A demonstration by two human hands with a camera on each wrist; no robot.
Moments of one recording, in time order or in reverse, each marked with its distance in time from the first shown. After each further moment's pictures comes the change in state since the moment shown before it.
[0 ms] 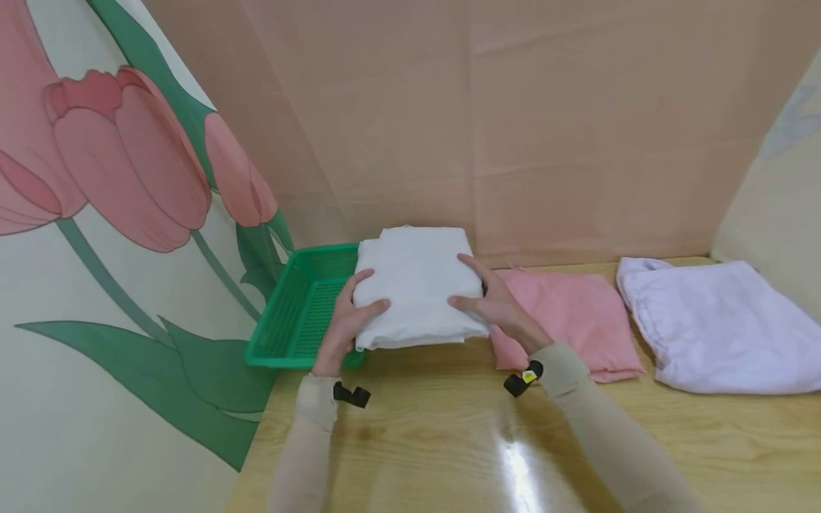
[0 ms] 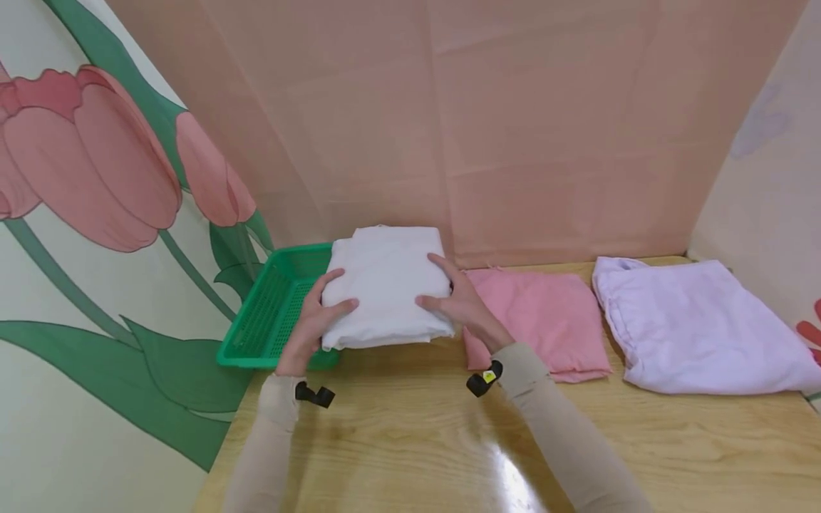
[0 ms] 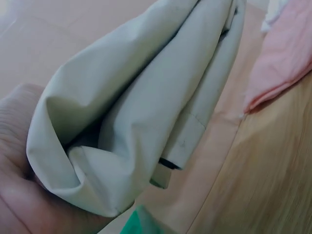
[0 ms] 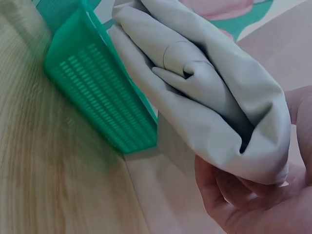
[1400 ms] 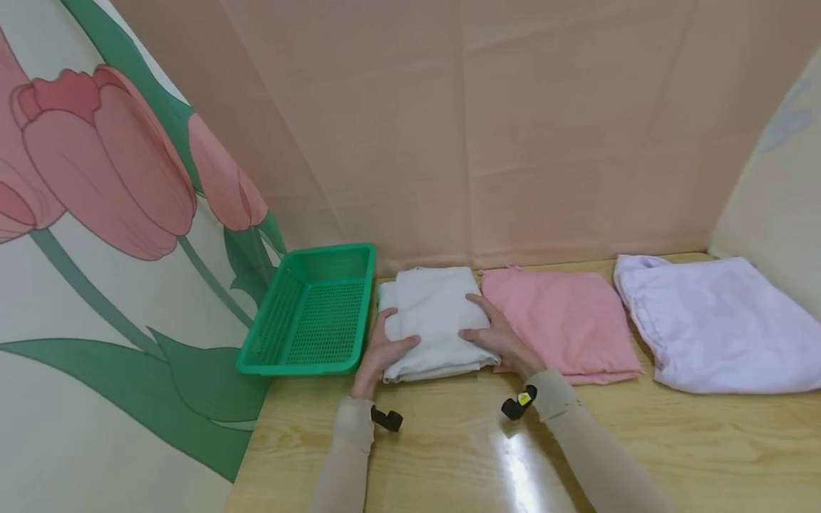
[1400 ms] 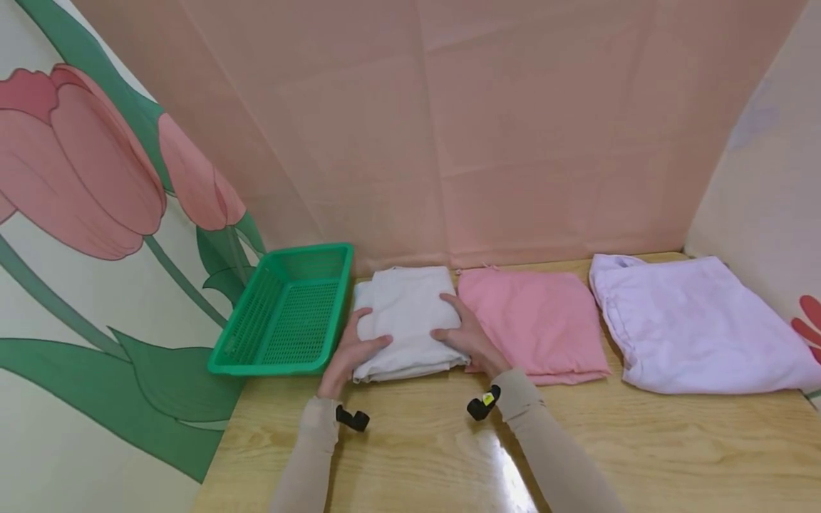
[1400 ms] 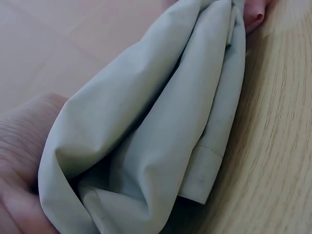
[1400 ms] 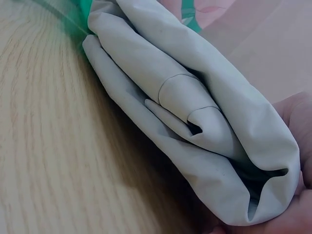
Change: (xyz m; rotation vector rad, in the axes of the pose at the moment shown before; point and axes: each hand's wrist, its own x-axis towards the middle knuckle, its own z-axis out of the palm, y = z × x) left_hand -0.002 -0.082 0.070 0.128 -0.029 -0.155; right_hand -0.014 0.096 0.013 0.053 0.003 0.383
